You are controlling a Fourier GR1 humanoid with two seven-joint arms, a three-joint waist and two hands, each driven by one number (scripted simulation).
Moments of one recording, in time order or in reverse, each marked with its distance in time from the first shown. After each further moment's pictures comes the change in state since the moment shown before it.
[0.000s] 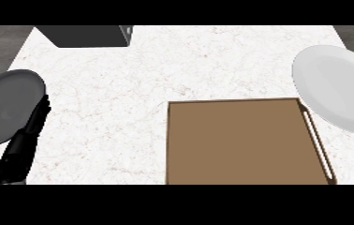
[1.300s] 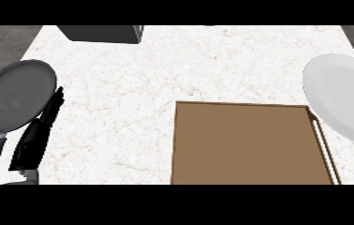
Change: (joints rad) left arm -0.075 -0.011 -0.039 0.042 -0.036 -0.017 0.016; right arm -0.344 0.066 0.263 0.356 0.107 0.070 -0.221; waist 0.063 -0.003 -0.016
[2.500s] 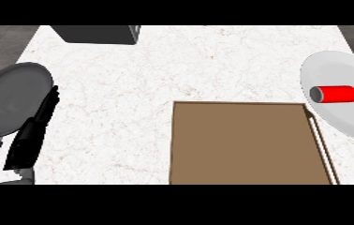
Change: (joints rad) left arm -0.010 0.005 0.031 0.005 0.008 -0.013 0.003; right arm -0.209 0.191 -0.087 0.366 -0.051 0.036 0.092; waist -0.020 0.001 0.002
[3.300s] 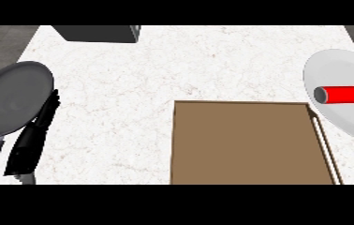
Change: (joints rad) left arm 0.034 -0.014 -0.003 -0.015 0.000 0.002 -0.030; right arm 0.056 -0.199 -0.243 0.062 -0.244 0.192 0.138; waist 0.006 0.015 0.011
